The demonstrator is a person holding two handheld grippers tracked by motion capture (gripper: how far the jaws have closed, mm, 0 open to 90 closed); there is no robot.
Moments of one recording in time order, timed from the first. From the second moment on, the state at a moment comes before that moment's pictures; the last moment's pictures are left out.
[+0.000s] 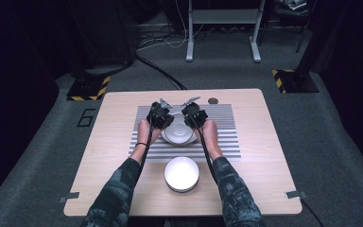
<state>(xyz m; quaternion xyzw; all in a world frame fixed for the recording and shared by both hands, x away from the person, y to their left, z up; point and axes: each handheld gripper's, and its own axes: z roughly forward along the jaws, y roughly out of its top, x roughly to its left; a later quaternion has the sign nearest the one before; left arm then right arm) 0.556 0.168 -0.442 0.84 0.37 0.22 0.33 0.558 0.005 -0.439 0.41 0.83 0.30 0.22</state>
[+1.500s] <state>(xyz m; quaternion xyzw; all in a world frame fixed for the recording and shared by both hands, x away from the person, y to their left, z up) 0.571 0.173 -0.459 0.82 0.43 0.20 0.33 0.571 0.006 -0.453 0.46 0.81 0.29 0.20</state>
